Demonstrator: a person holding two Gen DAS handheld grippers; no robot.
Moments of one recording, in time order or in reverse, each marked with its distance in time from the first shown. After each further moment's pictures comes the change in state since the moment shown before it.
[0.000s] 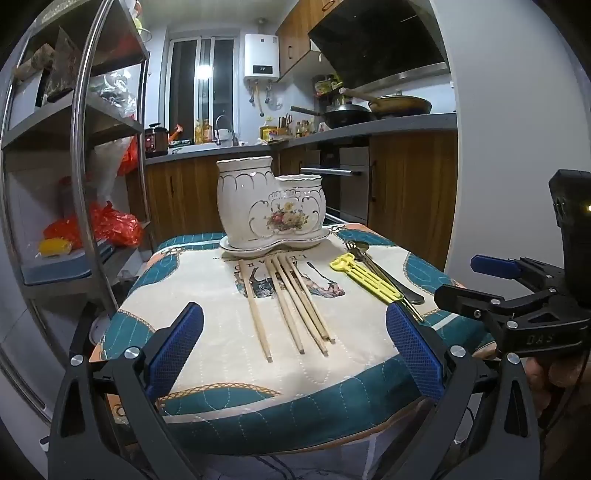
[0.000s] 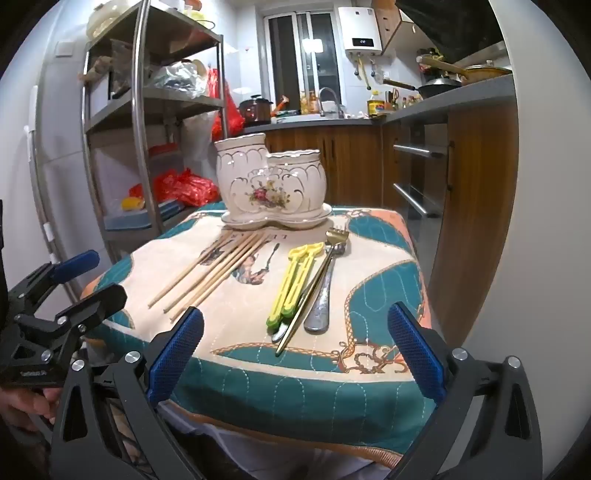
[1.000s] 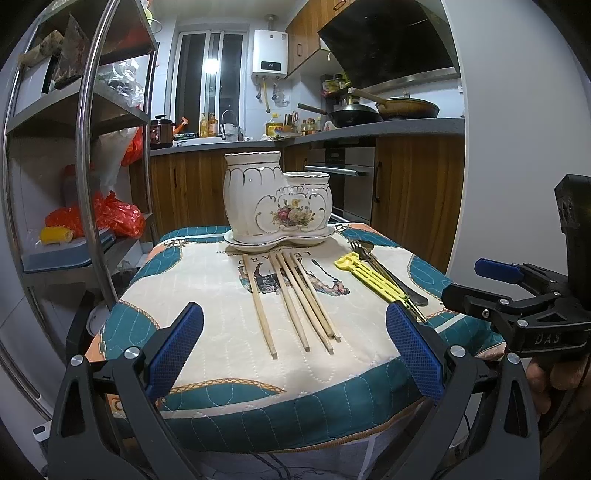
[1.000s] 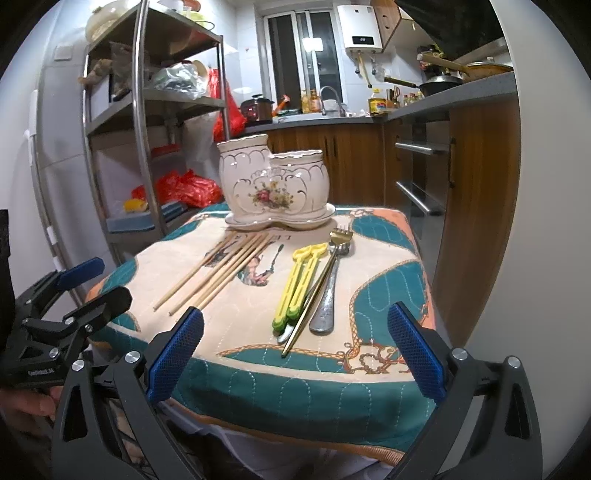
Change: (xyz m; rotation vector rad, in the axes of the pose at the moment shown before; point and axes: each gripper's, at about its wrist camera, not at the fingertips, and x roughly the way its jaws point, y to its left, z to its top) left arm 0.000 0.006 -0.003 -0.035 0.010 -0.011; right arm 0.000 0.000 0.002 0.009 0.008 0.018
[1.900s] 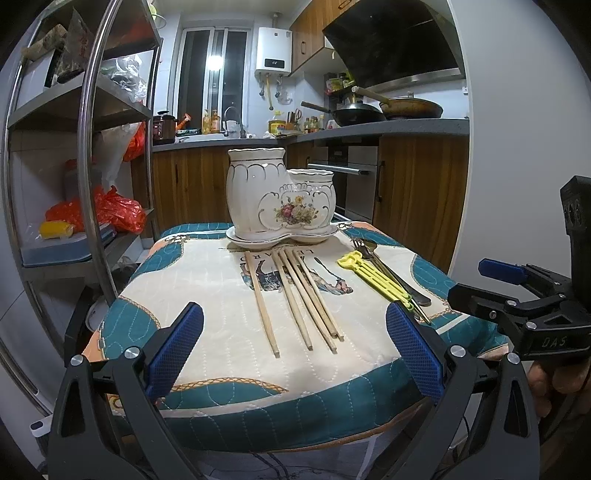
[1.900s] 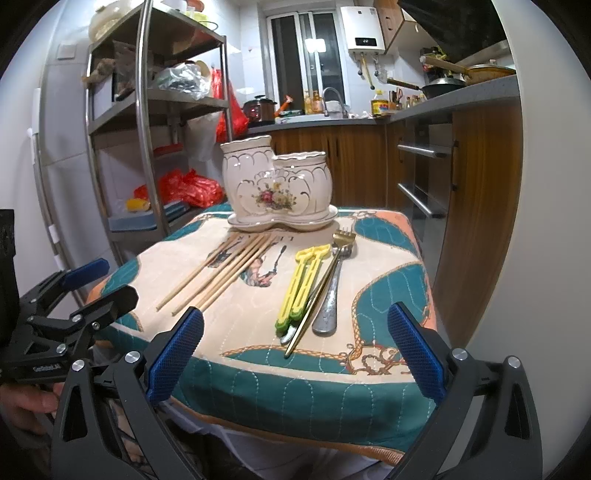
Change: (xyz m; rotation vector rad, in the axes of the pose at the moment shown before) left arm 0.003 0.002 -0.001 -0.017 0.009 0.003; right arm 0.000 0.004 0.001 -0.003 -0.002 0.003
